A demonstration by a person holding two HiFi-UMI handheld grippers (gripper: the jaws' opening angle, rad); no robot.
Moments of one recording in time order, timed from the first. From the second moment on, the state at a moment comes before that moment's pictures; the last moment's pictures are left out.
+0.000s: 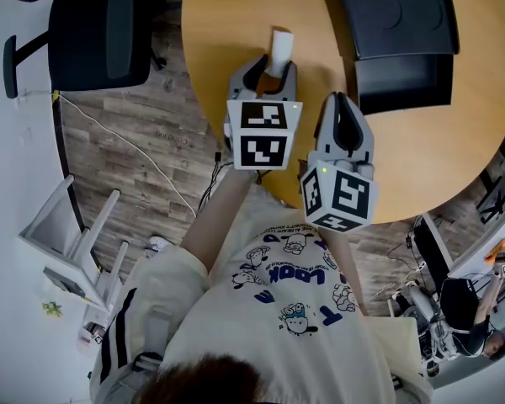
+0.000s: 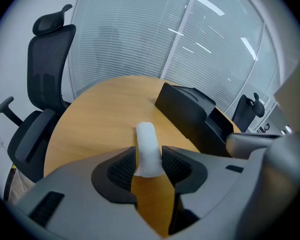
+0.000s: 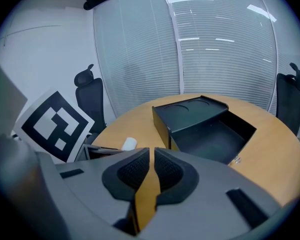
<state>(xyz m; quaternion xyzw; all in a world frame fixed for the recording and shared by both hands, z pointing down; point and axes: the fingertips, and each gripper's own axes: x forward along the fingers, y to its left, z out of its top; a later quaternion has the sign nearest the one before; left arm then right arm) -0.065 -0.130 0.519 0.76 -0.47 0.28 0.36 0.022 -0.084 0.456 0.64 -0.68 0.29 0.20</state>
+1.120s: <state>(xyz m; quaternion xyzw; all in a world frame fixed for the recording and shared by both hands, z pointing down) -0.056 -0.125 0.497 0.78 -0.46 0.27 0.34 0.038 -0.084 0.438 0.66 -0.67 0.28 0.17</state>
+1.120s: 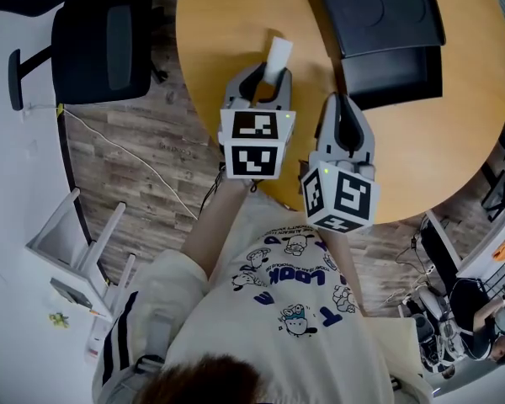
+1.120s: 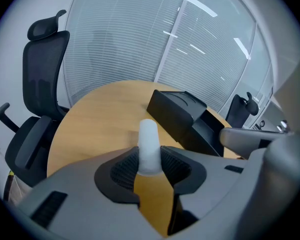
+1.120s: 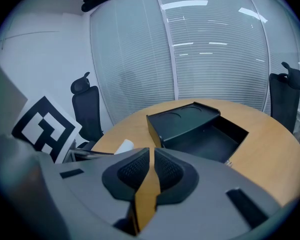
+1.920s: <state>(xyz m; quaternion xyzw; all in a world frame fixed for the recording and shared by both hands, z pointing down) 0.019 -0.118 0.438 0.83 -0.41 0.26 0.28 0.115 -0.068 0.410 0.71 -0.64 0.27 0.12</state>
